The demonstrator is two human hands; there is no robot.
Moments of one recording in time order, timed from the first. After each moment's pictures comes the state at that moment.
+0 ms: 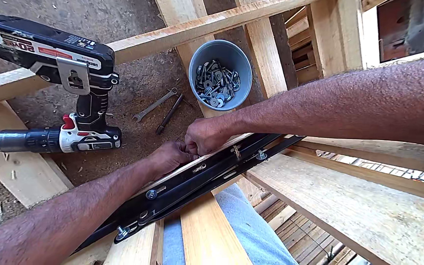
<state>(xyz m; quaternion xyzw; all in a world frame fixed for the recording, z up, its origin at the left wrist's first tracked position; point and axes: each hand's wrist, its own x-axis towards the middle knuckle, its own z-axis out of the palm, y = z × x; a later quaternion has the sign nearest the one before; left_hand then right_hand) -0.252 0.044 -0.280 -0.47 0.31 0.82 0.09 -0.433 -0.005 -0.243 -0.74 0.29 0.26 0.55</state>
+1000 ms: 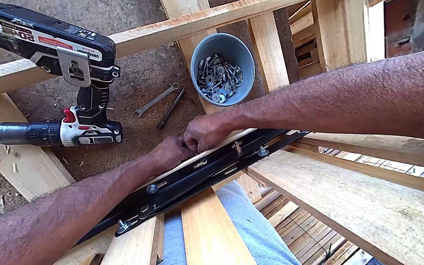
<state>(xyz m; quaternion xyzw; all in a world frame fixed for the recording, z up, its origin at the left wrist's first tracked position) -0.252 0.045 -0.289 -0.46 0.38 0.80 0.08 -0.433 -0.005 -0.248 -0.73 0.26 0.24 0.58</state>
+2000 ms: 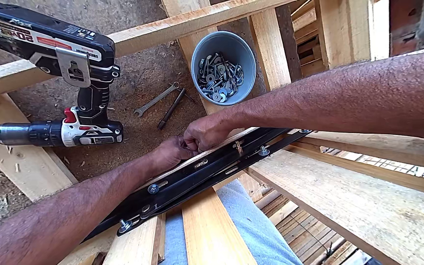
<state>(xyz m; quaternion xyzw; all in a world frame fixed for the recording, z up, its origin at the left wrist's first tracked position) -0.245 0.048 -0.287 -0.39 0.29 0.87 0.03 -0.431 -0.003 -0.252 -0.69 0.28 0.26 0.62</state>
